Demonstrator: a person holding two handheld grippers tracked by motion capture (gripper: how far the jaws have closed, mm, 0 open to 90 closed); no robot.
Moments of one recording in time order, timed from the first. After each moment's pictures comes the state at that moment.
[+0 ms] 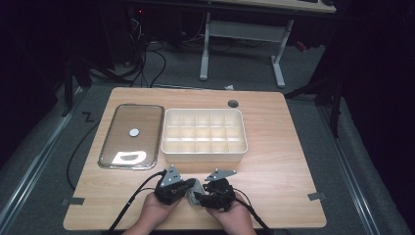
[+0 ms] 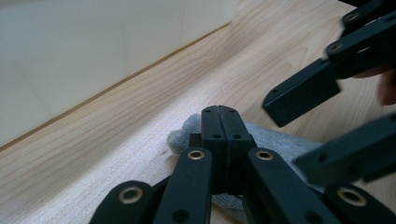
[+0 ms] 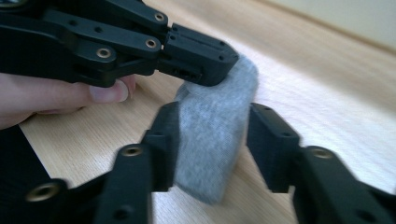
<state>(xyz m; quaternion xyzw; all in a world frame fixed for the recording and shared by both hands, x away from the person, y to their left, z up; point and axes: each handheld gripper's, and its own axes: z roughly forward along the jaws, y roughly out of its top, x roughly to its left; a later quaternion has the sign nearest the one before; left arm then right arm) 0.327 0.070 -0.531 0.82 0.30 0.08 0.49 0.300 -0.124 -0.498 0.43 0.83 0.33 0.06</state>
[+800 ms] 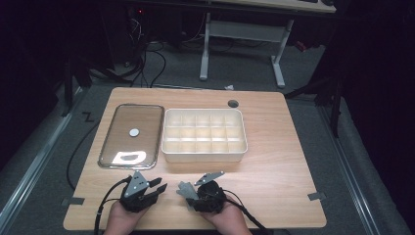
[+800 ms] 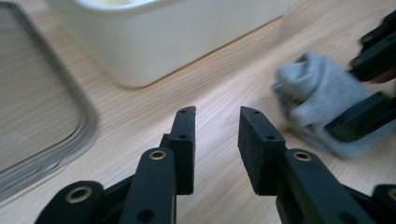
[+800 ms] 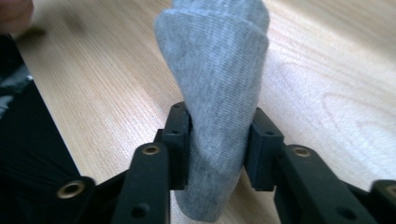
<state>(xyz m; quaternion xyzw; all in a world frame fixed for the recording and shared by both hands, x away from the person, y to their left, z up) 0.300 0.159 -0.515 0.80 0.34 0.16 0.46 0.299 -0.103 -0.510 0.38 0.87 0.32 0.02</state>
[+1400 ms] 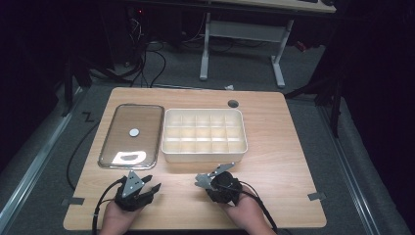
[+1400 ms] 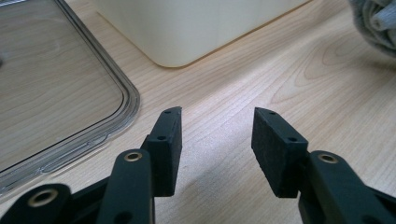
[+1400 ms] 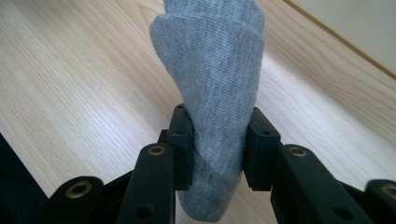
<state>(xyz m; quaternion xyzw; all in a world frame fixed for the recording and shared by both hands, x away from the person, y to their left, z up) 0.305 0.167 -0.525 0.80 0.35 0.19 0.44 0.311 -0.142 -0.479 0.40 0.88 0.23 0.09</state>
